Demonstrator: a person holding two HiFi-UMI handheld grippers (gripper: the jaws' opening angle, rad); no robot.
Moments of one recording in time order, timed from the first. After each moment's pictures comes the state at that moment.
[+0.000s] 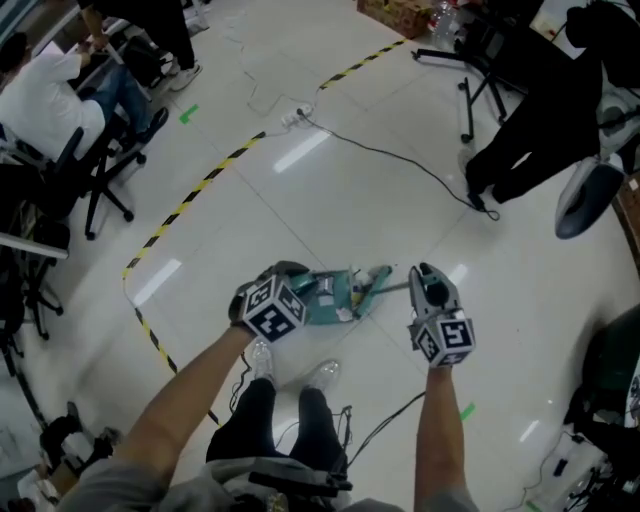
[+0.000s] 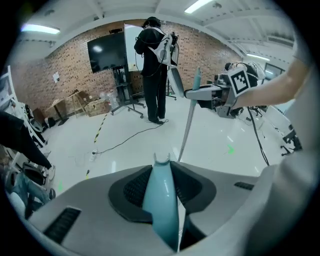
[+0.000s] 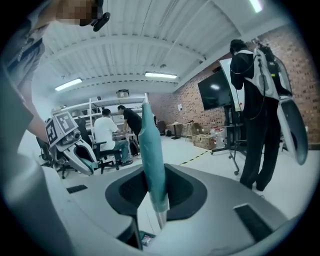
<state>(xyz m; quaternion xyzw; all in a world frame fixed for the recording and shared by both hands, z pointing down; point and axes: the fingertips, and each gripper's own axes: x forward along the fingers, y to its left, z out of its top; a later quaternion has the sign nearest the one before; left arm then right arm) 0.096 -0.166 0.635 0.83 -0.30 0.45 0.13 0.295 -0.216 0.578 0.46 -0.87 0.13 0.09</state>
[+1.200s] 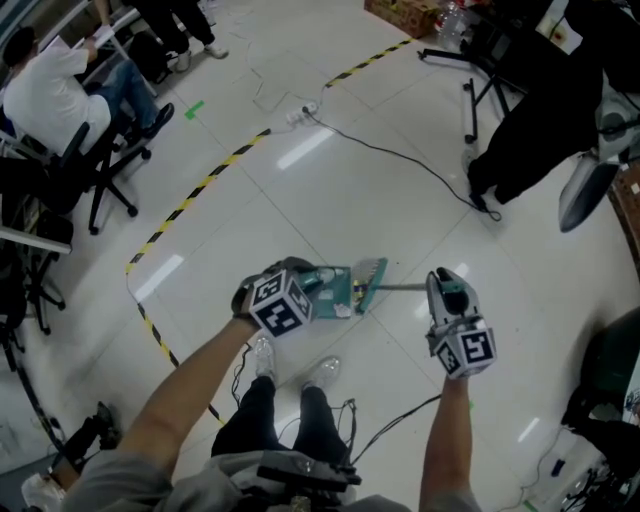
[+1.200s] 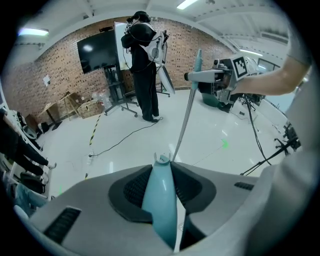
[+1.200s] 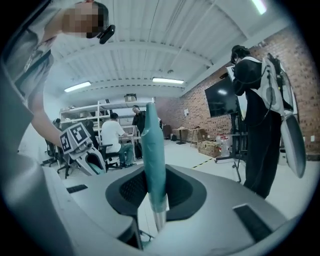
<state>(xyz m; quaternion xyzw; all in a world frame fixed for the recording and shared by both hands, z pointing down) 0.093 -0.158 0.622 0.83 -0.26 0.47 0.12 0.301 -0.200 0.522 0.43 -0.89 0.10 0.09</state>
